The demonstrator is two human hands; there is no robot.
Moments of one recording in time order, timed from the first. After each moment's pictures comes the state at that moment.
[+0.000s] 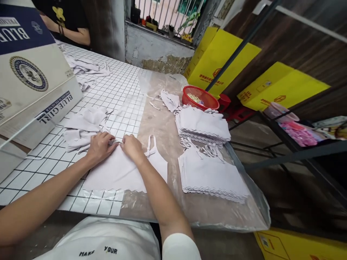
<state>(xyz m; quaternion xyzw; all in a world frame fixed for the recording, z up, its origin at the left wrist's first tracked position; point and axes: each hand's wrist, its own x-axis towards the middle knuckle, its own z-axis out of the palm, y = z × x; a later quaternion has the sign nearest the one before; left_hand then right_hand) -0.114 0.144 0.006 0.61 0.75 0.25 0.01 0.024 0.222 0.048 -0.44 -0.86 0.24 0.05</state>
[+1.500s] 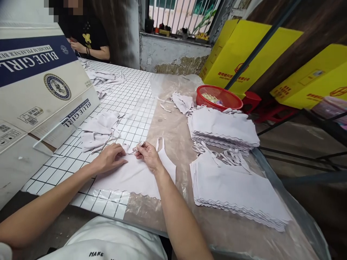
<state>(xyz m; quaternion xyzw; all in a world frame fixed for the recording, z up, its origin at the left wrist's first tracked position) -0.105 0.113 0.025 0.71 0.65 0.24 0.11 0.075 0.219 0.020 -0.29 -0.46 0.79 0.28</state>
